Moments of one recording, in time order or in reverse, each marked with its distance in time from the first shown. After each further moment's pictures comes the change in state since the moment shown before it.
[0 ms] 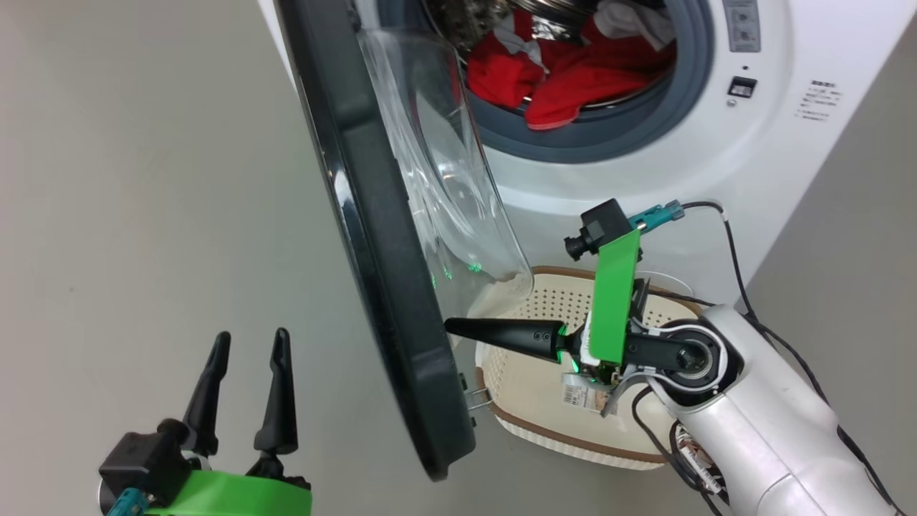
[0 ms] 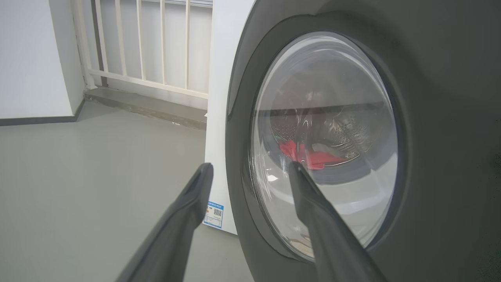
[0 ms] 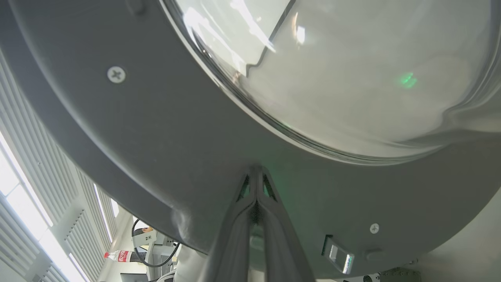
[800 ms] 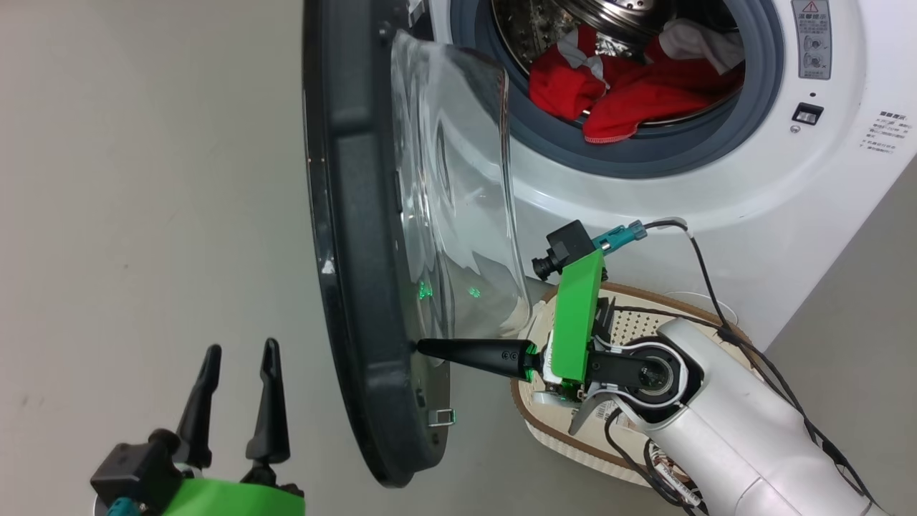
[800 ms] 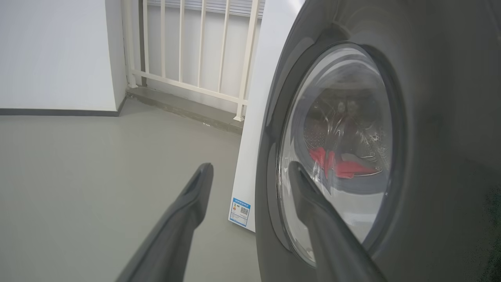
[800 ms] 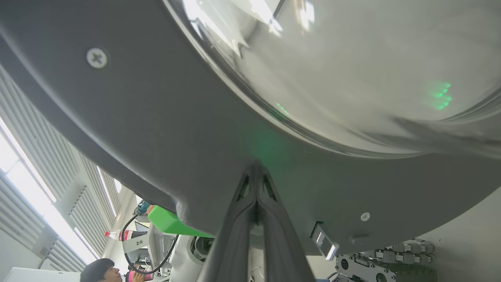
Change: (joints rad) left arm 0.015 0.000 0.011 0.009 -0.030 0.017 0.000; right arm -0.042 0.003 0.171 0.057 0.072 0.000 -0.125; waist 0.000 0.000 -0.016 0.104
